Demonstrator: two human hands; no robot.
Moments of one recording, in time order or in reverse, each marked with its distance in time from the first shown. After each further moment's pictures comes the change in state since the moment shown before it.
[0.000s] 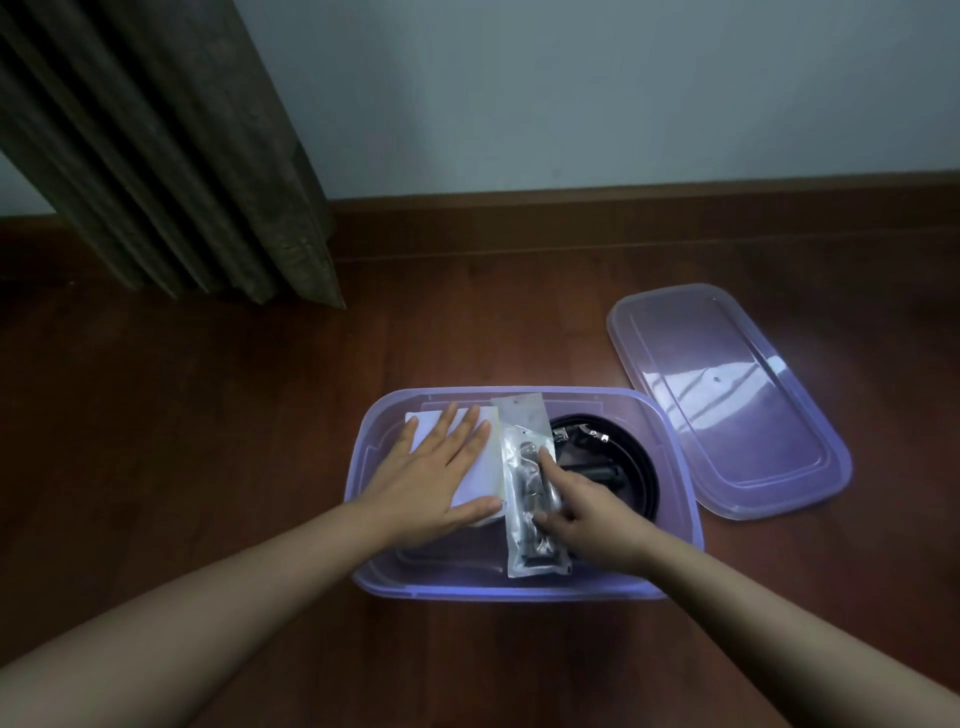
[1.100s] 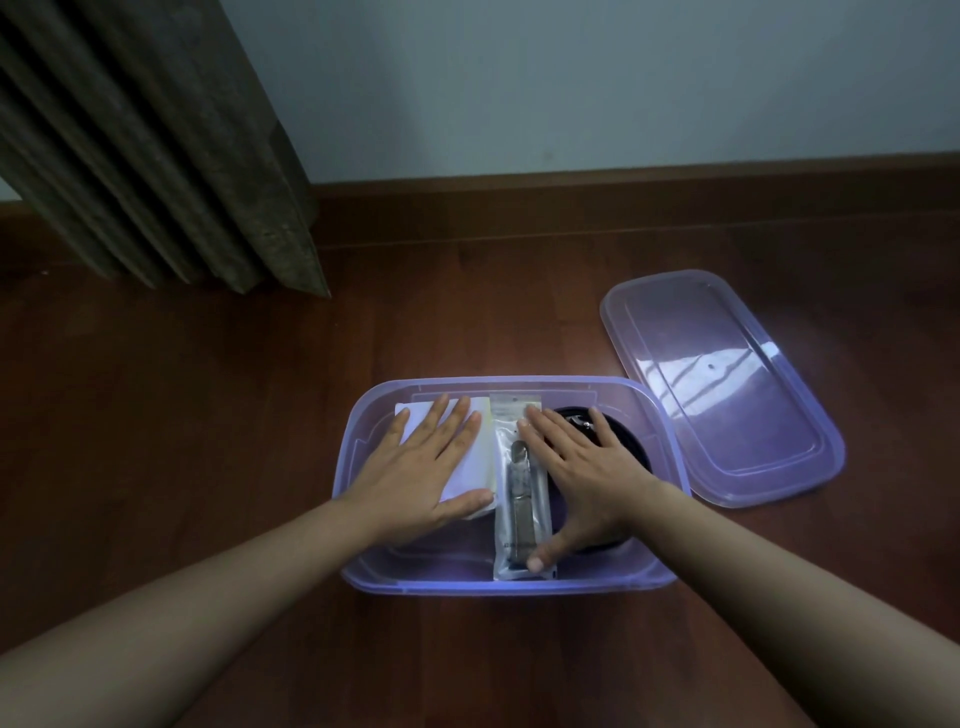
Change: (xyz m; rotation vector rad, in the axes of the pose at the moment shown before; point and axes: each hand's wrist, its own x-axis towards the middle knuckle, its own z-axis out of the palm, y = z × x) left_hand 0.001 -0.001 0.008 0.009 0.071 0.005; right_hand 0.017 0.015 -0.021 -0.831 -0.067 -0.181
